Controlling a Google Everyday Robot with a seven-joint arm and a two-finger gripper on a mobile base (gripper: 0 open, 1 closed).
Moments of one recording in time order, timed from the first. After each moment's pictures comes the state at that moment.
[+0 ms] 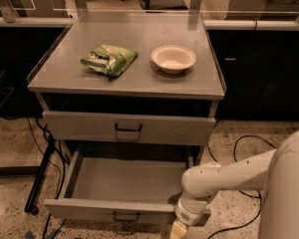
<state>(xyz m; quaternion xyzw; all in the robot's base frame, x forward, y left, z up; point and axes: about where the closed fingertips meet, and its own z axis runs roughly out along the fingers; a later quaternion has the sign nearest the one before) 0.379 -0.112 0.410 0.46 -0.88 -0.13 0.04</state>
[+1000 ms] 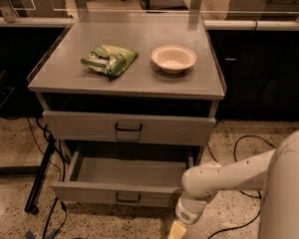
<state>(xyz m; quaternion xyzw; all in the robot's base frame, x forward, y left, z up) 0.379 -0.112 0.410 0.46 -0.88 -0.13 0.04</state>
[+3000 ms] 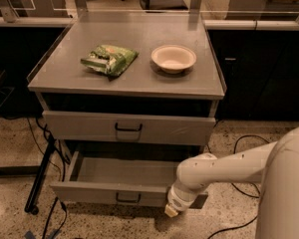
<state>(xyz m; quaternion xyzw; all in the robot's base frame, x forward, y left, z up) 0.429 -0.084 0.421 0.46 -0.88 -0.13 -0.03</state>
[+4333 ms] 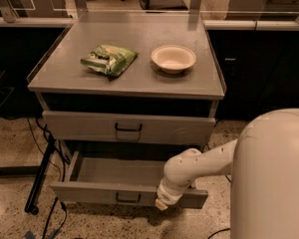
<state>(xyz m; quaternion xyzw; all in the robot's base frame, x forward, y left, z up) 0.459 -0.050 0.409 0.48 -0.87 -0.12 -0.05</state>
